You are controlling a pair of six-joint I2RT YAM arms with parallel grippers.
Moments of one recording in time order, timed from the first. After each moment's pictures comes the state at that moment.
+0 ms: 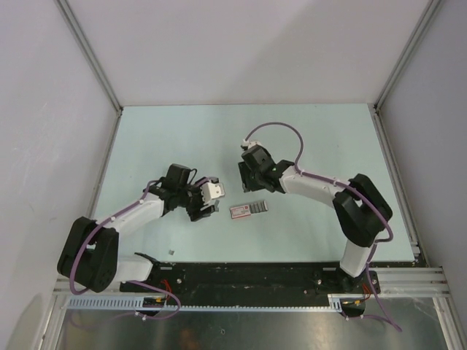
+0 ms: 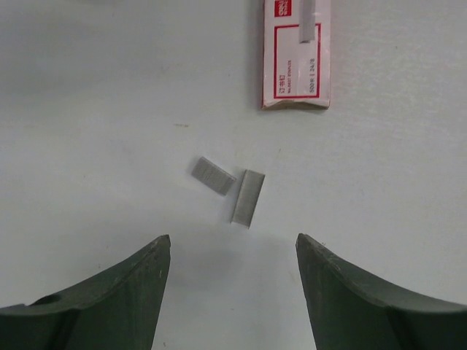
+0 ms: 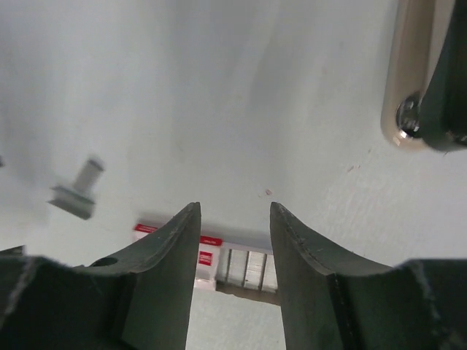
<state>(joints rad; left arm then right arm) -0.40 1.30 0.64 -0.30 0.49 0.82 0.78 1.75 1.24 -0.32 0.15 0.42</state>
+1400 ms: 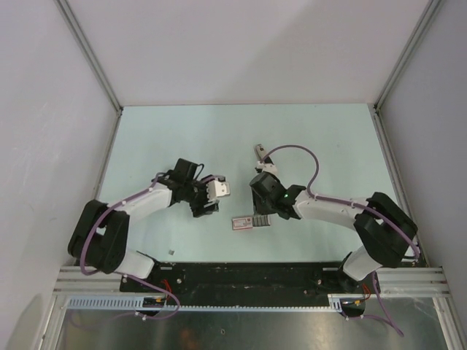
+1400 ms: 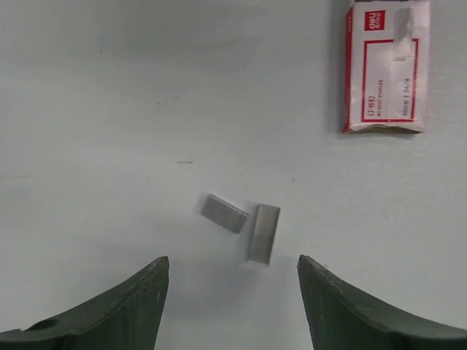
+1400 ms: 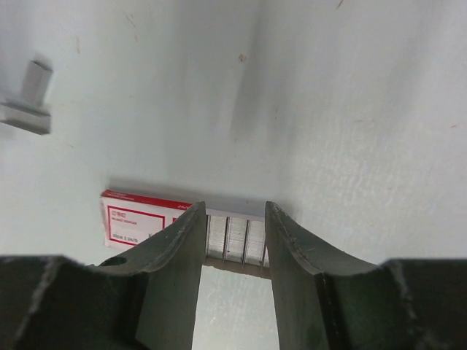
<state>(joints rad) -0.42 1.42 0.72 -0.35 0.49 0.92 0.89 1.57 0.90 -0.28 0.24 0.65</state>
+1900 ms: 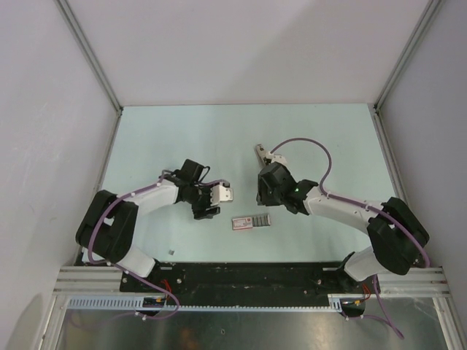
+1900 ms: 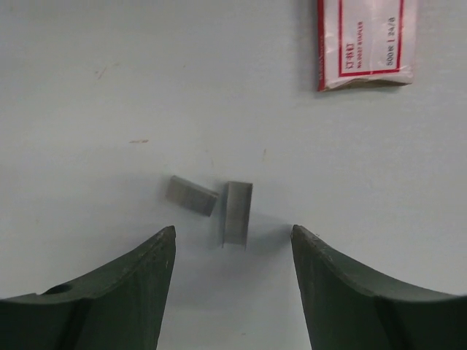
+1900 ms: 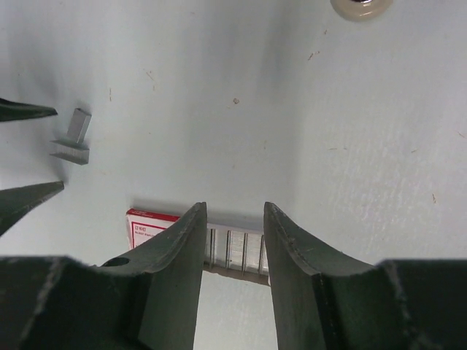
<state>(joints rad) -0.45 1.53 0.78 -0.41 0.49 0.99 0.81 1.48 0.90 -0.27 0.20 0.65</state>
